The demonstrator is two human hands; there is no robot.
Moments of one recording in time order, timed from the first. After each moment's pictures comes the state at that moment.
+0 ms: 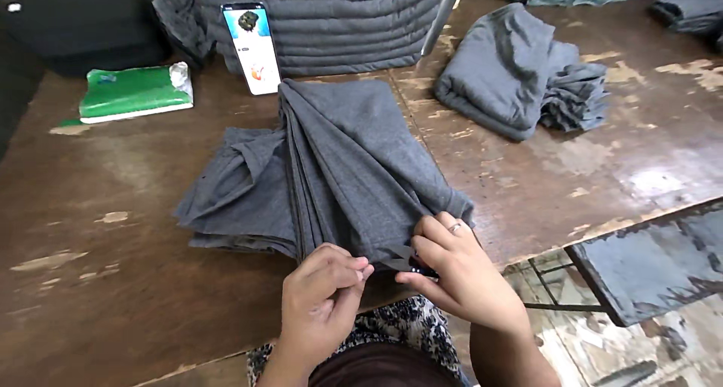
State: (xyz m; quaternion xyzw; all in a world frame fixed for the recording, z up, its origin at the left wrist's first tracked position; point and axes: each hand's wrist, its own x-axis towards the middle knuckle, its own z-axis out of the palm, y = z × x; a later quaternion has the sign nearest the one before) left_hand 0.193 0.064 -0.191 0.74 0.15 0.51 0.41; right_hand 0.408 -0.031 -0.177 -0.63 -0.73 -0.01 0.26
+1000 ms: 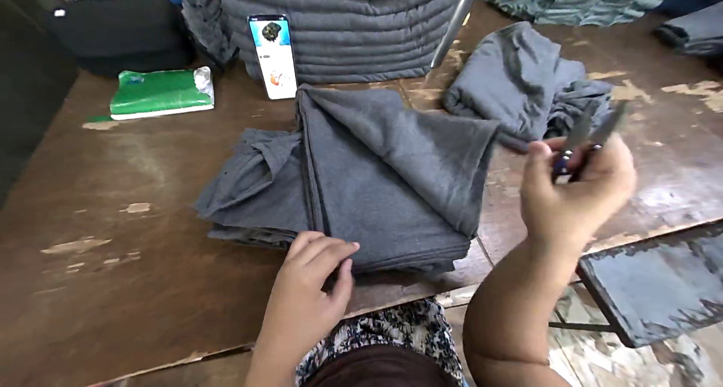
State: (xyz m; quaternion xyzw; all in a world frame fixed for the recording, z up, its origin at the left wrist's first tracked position) left_hand 0.167 0.078 -0.183 0.85 0.27 0.39 0.22; right_hand 0.487 -0.003 -0.133 -0.72 -0.49 -0.22 0.44
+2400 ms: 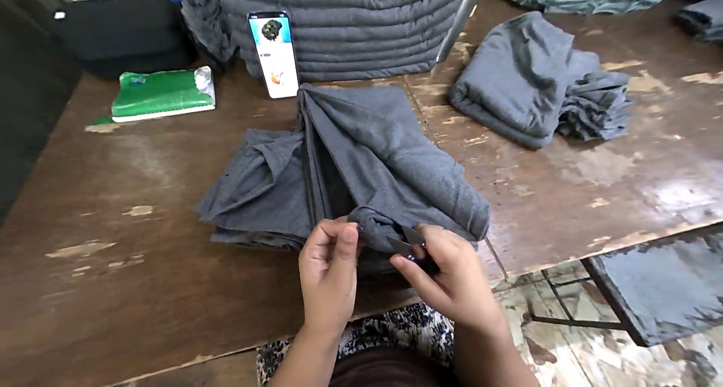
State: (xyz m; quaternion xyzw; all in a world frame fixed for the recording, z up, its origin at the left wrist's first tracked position) left_hand 0.220 0.067 -0.182 0.44 0.22 0.58 0.65; right_hand 0.378 -0.010 -0.186 -0.61 -0.67 0.03 0.43
